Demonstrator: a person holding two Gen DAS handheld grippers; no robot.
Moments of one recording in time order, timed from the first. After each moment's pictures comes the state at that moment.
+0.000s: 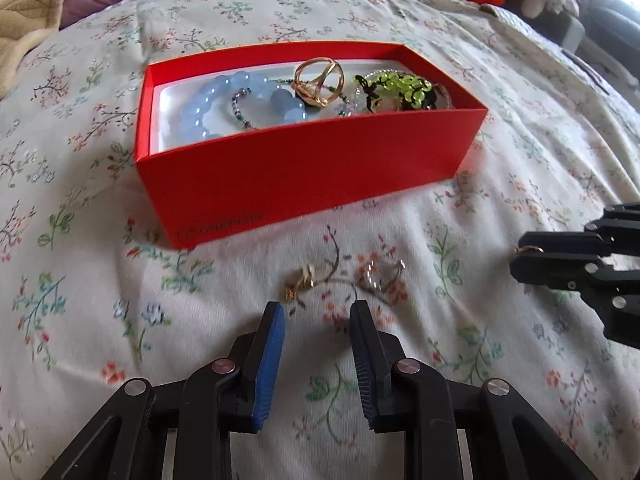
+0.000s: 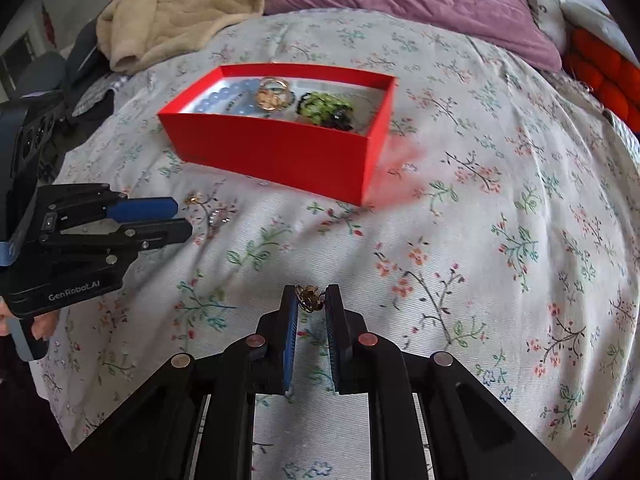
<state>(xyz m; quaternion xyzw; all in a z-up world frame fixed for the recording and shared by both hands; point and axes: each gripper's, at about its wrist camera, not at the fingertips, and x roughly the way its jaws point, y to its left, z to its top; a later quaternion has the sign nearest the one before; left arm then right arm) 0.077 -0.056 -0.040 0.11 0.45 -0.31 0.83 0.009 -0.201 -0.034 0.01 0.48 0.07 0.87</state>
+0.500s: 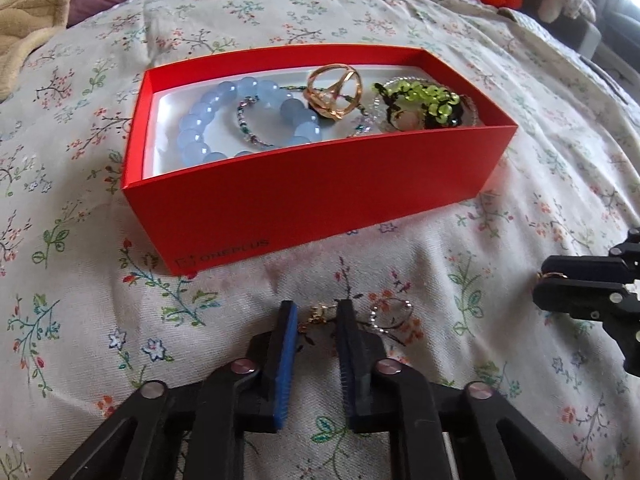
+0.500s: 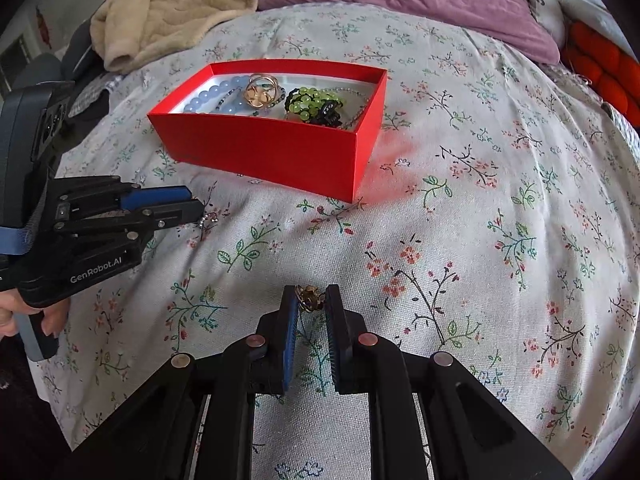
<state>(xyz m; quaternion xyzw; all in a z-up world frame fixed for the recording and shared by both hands) 0.090 -0.065 -0.044 0.11 0.45 -0.28 0.84 0.014 -0.205 -0.035 0.02 0.49 0.06 0.87</state>
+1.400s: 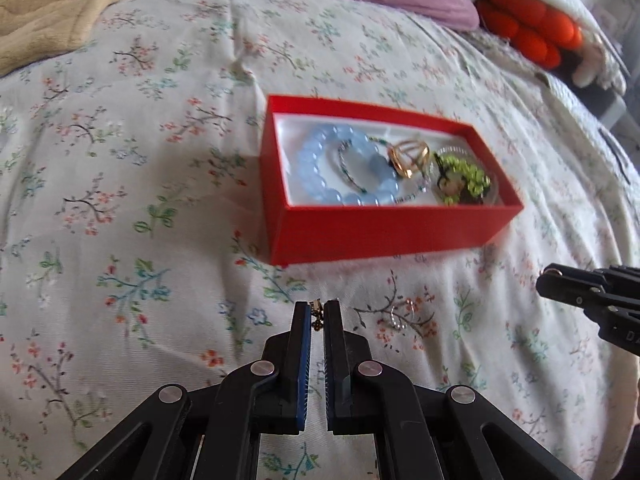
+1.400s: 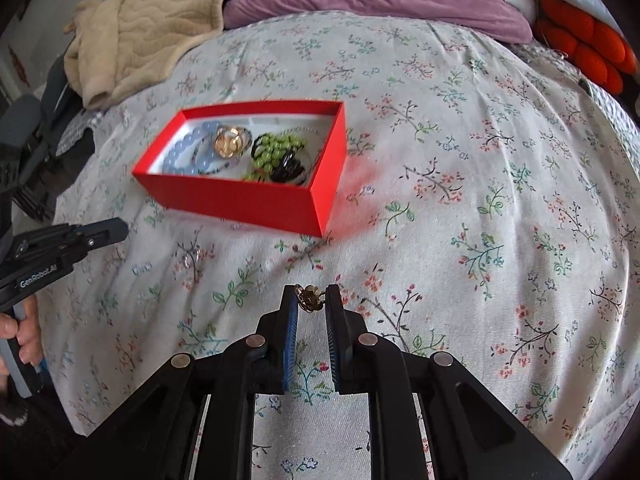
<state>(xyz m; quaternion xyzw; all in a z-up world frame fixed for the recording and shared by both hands) 0.099 -0.008 0.005 0.01 0.49 -0.25 0.84 0.026 -0.229 -0.002 0.07 0.50 0.03 0.86</state>
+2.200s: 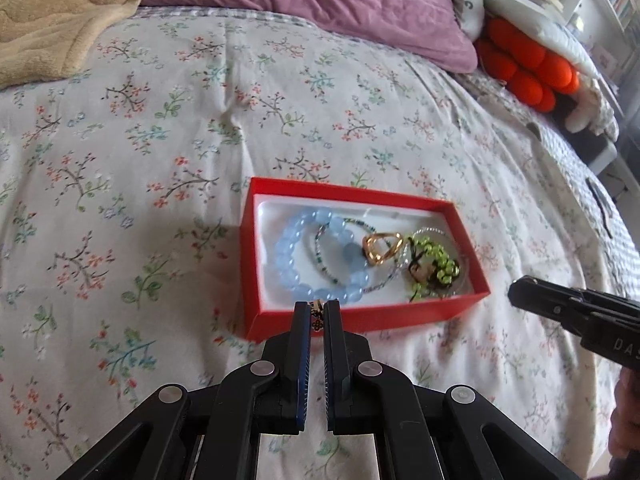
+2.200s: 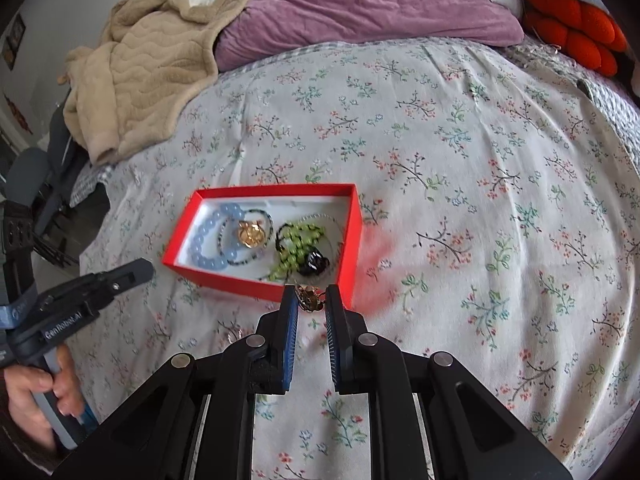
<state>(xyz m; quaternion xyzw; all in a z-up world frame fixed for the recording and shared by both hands) 0.129 -0.022 0.034 -0.04 0.47 -0.25 0.84 0.067 -0.235 0.043 0.14 0.47 0.04 0.87</state>
